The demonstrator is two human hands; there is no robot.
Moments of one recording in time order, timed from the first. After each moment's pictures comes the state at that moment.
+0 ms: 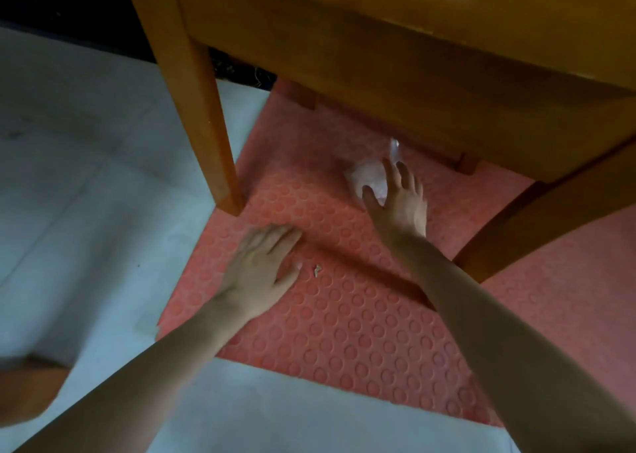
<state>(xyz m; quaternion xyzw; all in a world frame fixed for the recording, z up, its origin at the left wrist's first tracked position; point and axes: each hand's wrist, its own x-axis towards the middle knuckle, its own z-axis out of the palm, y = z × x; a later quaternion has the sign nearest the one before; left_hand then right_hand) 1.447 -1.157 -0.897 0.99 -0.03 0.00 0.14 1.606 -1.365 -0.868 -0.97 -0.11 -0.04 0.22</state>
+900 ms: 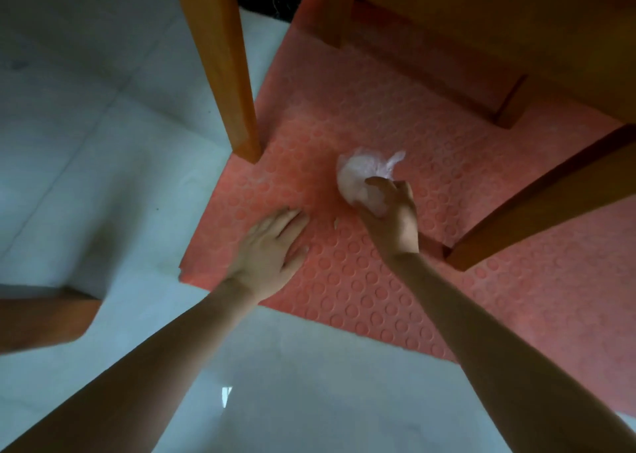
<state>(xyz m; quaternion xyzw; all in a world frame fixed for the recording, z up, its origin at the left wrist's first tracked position) 1.399 -1.158 -0.928 0.98 -0.03 -0.01 0.17 1.520 -1.359 -0.918 -0.92 -0.13 0.01 0.37</state>
